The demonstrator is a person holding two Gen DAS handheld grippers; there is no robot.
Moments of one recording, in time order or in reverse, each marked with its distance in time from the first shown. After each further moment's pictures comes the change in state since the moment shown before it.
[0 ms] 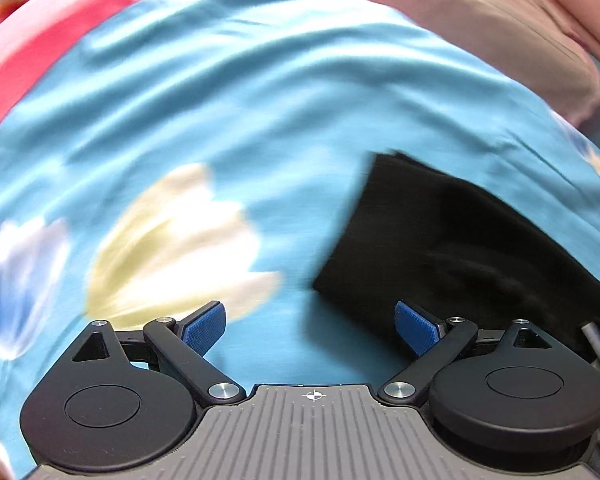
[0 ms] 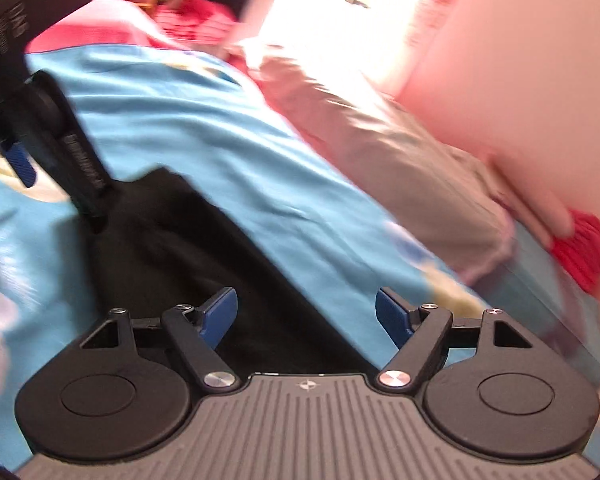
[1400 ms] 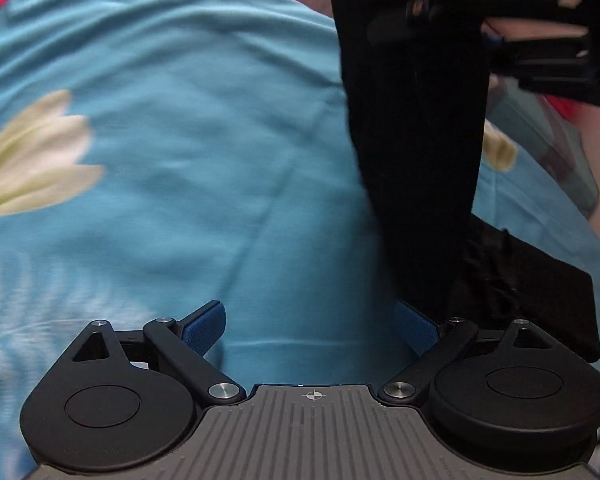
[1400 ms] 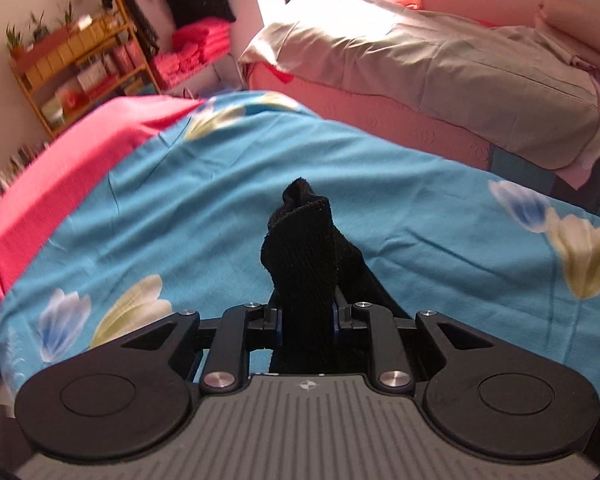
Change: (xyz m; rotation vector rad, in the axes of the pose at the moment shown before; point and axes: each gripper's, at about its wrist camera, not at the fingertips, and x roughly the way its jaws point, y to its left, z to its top) left arm -0.007 -0.096 -0.076 0.055 -0.022 -0.332; right arm 0.042 -0.082 0.093 0.523 0.165 0.388
